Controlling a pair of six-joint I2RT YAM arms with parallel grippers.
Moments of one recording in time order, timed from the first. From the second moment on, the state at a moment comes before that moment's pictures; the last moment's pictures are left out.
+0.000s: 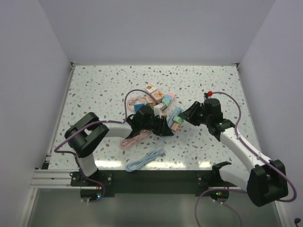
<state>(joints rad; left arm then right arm) -0.80 1.78 0.81 0.46 0.47 -0.62 0.30 1.12 0.66 -0.19 -0.22 0.85</state>
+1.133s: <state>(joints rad) -0.76 1.84 1.00 0.14 0.21 -0.59 0.28 0.92 0.76 -0.60 0.05 0.90</state>
